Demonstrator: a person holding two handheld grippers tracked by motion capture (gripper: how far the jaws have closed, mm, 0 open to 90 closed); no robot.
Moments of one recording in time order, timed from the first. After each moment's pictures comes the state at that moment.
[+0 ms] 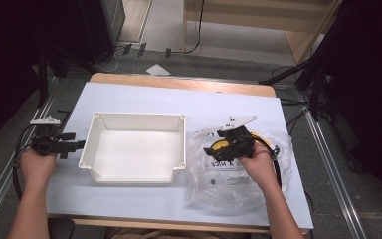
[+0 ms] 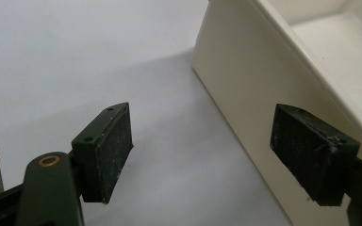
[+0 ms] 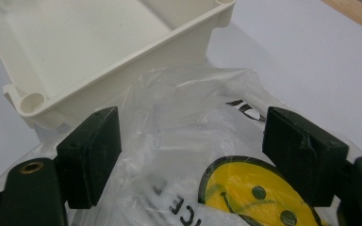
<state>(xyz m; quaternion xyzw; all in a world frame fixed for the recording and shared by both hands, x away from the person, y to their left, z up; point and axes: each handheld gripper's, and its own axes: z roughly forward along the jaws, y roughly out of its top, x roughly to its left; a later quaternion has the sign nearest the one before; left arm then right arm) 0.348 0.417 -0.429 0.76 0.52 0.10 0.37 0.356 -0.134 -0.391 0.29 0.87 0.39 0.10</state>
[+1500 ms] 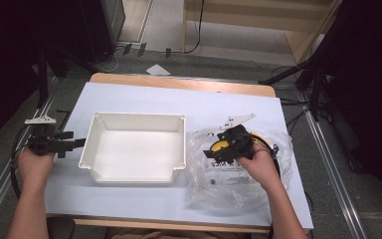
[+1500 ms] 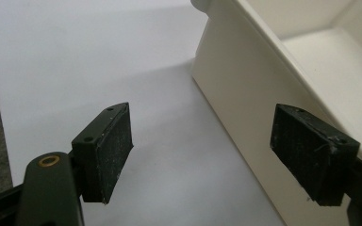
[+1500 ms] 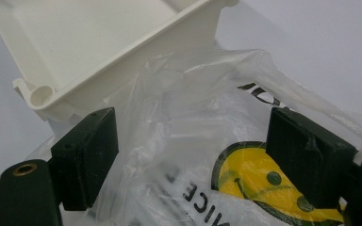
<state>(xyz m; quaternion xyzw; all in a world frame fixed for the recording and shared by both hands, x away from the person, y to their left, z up) 0.346 0.423 -0.426 0.75 0.52 0.10 0.39 0.358 -0.133 -0.392 0.31 0.87 0.37 0.06</state>
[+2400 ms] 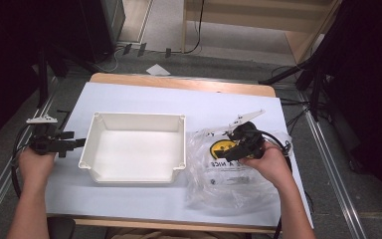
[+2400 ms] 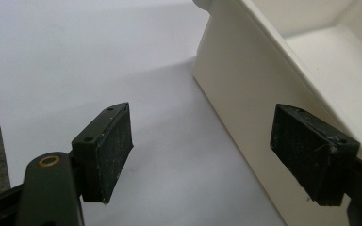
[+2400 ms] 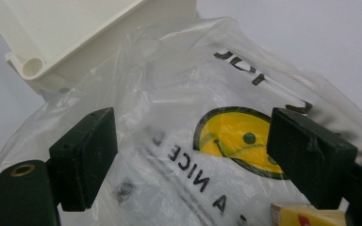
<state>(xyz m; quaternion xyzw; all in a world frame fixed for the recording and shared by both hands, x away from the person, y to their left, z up) 0.348 0.421 -0.426 0.75 0.52 0.10 0.38 0.358 -0.156 -0.377 0.33 0.88 0.33 0.05</state>
